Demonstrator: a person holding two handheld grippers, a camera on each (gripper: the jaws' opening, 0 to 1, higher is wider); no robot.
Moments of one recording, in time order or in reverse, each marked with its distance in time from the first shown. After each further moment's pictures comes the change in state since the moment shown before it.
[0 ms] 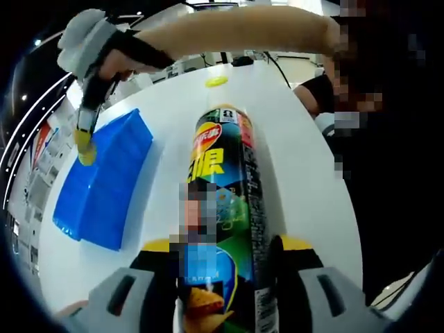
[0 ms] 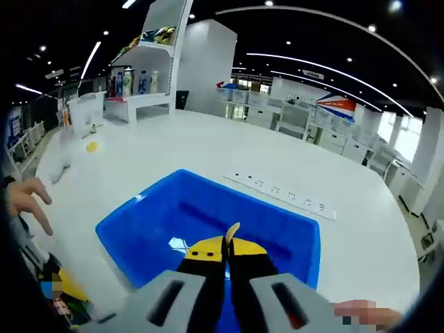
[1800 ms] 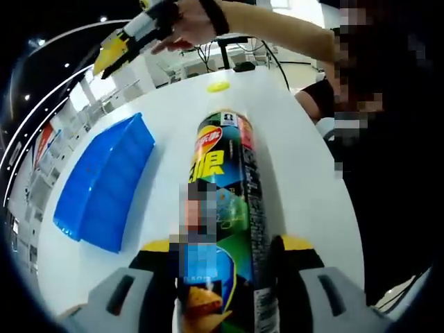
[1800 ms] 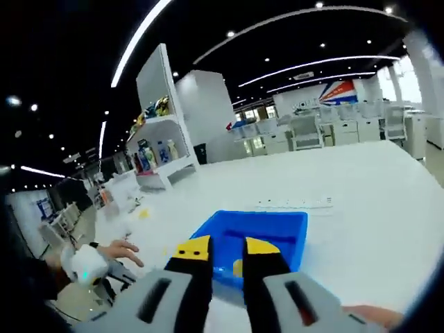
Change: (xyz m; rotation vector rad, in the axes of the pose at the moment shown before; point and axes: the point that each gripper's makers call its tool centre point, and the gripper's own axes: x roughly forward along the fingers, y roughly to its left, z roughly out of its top) left arm 0.002 -0.003 0.004 -0.001 -0.041 0.011; right arm -0.157 -0.028 0.013 0.464 -0.256 0.312
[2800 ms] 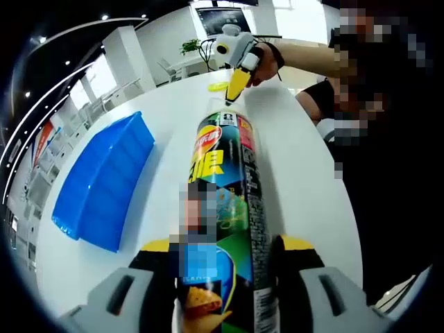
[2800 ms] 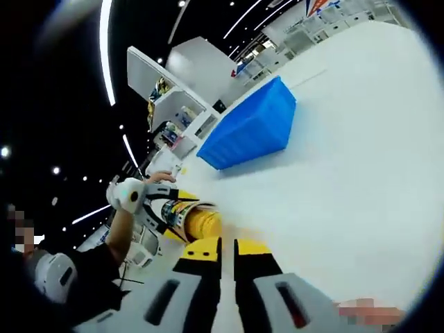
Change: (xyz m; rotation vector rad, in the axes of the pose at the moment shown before) left arm 0.001 0.003 0.000 -0.014 0.004 -0.005; right arm -0.085 -0.012 -0.169 0.323 0.320 0.203
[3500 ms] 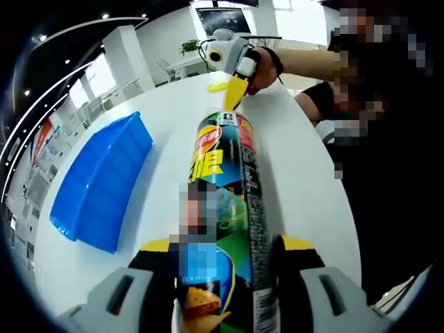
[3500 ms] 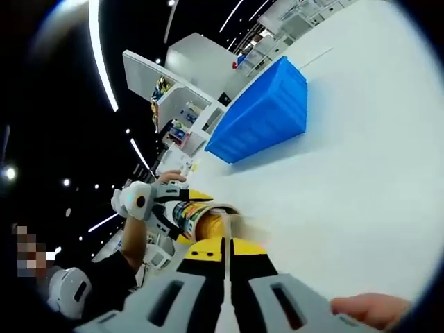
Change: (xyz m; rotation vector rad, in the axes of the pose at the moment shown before) left arm 0.001 -0.003 0.002 -0.005 -0.005 -0.009; right arm 0.033 0.023 -0.002 0.100 0.059 0.096
